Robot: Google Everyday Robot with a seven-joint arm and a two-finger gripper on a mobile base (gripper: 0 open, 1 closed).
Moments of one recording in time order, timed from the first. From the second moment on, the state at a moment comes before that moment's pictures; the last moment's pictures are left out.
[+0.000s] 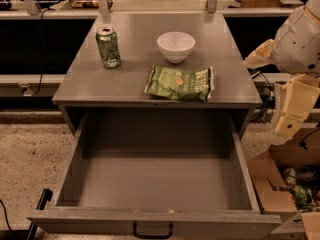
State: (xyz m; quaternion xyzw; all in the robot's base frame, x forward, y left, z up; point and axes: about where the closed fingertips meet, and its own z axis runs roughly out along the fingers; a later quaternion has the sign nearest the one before) arm 0.419 -0.178 0.963 -0.67 0.72 0.07 0.14
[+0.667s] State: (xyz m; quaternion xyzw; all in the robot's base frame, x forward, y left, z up) arm 0.451 -0.178 0.958 -0.68 0.72 0.07 0.16
